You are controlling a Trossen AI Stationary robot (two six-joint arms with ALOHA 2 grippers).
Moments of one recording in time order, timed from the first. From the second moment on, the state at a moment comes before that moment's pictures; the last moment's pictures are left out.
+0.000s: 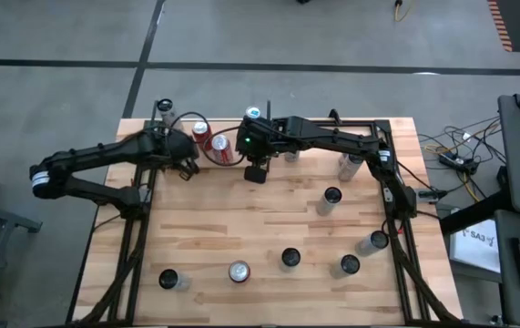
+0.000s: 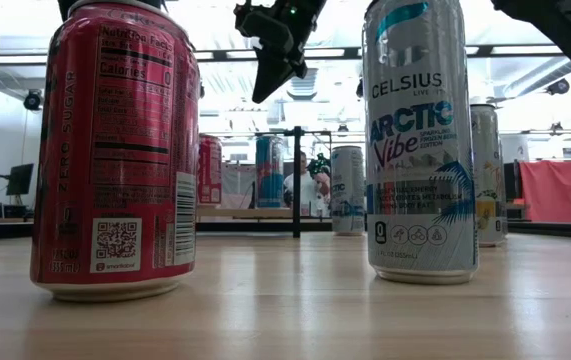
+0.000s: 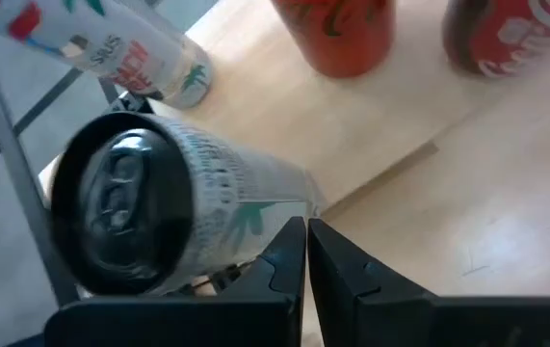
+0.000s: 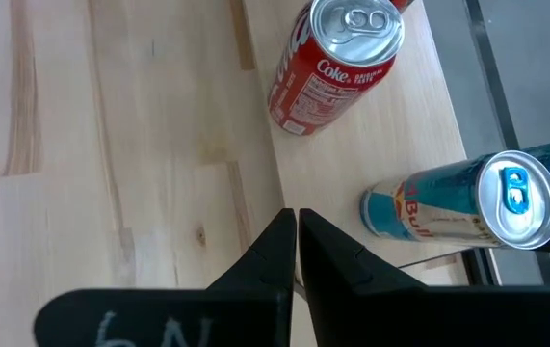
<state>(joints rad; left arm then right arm) 0.33 1.15 1.01 -1.25 -0.53 -0.54 -0.18 2.13 2.25 -1.10 0.13 -0.09</state>
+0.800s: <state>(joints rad) 0.43 1.12 1.11 -1.29 -0.65 -0.41 -0.18 2.13 2.25 -1.10 0.13 -0.07</state>
